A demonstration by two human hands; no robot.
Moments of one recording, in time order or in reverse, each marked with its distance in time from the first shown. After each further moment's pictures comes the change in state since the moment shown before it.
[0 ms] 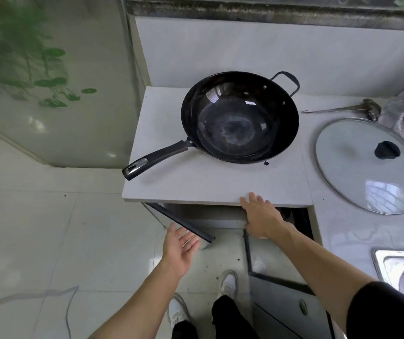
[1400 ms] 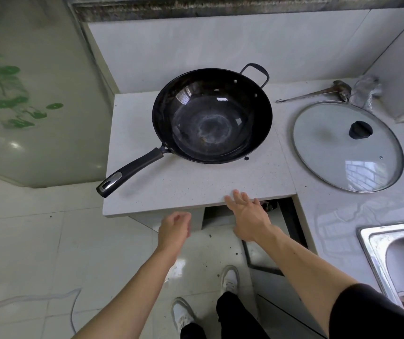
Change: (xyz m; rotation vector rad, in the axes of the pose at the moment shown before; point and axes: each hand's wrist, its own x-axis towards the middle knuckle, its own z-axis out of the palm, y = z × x) left_hand -0.010 0.023 0.055 0.938 -0.014 0.458; right_hand -0.010 0.003 0.011 0.181 0.029 0.040
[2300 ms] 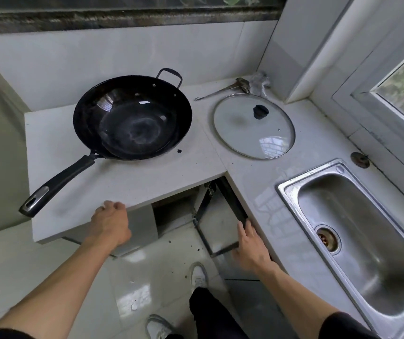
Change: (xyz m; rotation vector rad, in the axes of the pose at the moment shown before) left_hand 0.021 0.025 -0.022 1.549 -0.053 0.464; right_hand -0.153 0.054 0.106 0.322 0.068 0.527
